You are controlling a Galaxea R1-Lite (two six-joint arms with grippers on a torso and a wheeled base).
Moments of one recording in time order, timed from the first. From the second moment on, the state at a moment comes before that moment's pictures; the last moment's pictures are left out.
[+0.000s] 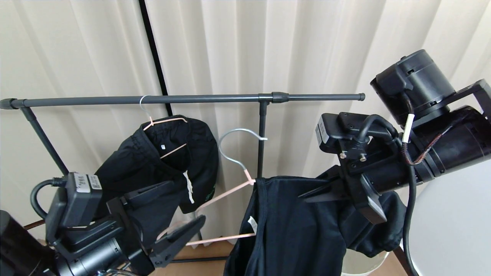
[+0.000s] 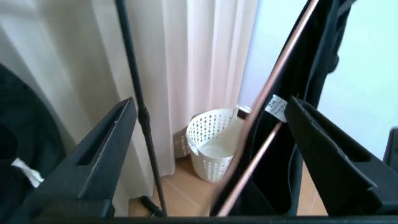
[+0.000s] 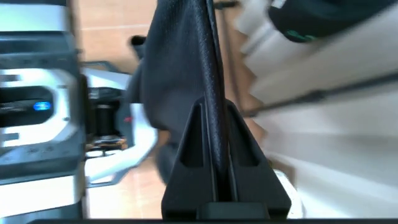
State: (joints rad) left arm -0.50 1.53 -0.05 -1.52 -0.30 -0.02; right arm 0.62 1.66 -1.42 0.63 0.40 -0.67
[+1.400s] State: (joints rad) left arm -0.72 1.65 -0.37 -0.93 0.03 -0.37; right arm 0.67 1.60 -1.41 0.51 0.11 -0.58
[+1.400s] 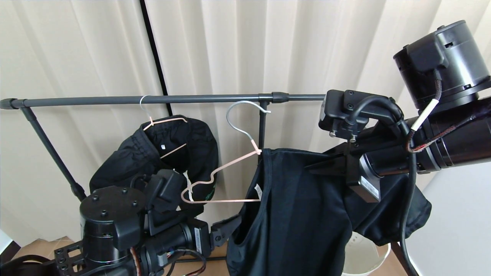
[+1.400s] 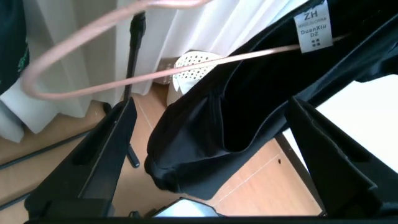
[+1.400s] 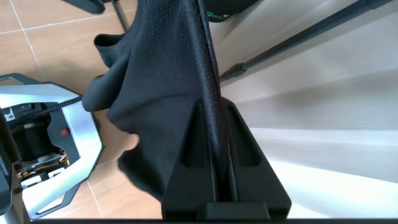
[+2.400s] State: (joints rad) left arm -0.77 1.82 -0.41 -0.94 0.14 -0.33; right arm 0.68 1.55 -1.38 0.51 0.11 -0.58
